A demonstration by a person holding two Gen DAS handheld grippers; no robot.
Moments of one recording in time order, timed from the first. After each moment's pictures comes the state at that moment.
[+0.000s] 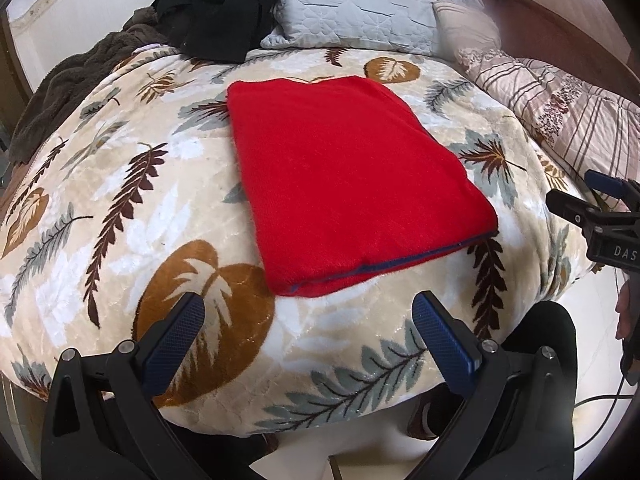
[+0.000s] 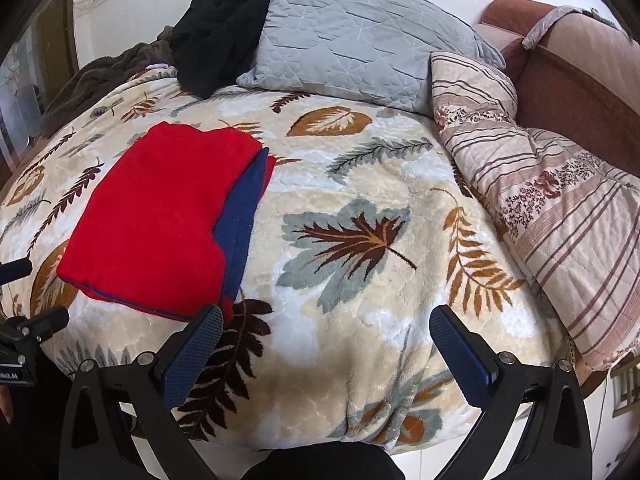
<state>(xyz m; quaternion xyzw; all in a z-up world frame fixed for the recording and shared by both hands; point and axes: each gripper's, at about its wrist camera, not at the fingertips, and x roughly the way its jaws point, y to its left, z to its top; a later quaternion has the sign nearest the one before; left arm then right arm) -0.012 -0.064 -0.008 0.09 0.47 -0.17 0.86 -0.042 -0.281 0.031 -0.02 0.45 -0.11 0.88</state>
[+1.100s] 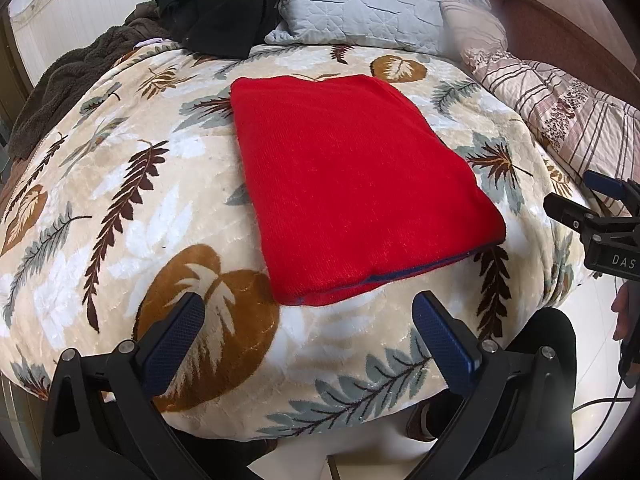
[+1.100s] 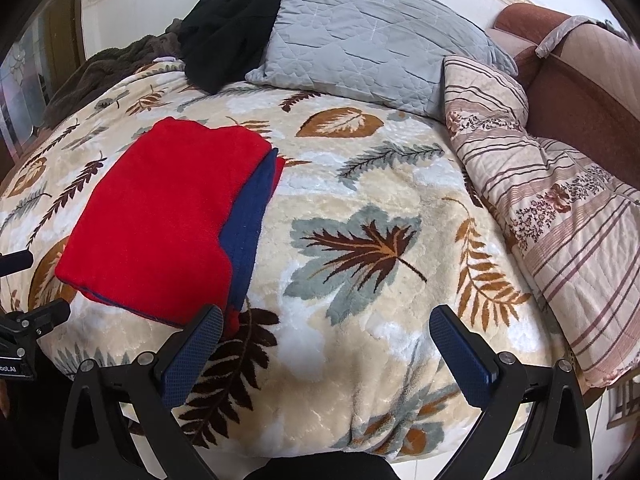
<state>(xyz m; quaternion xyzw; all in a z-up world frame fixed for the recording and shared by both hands) -0.001 -0.062 -0.011 0.09 0.48 -0.17 0.85 -0.030 -0.275 0.028 -0.03 0.46 -0.10 0.88</state>
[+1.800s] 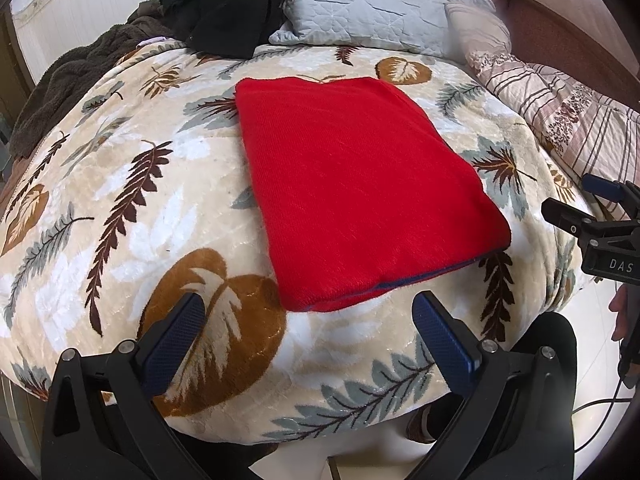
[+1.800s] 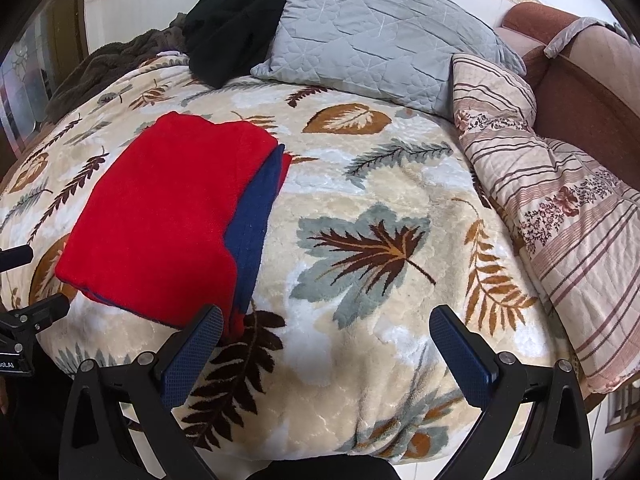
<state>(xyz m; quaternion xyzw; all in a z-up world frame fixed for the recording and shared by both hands) 0.006 -0.059 -0.009 0.09 0.48 -0.17 0.86 -0.021 -0.272 0.025 -0.03 0.47 -0.09 0.88</state>
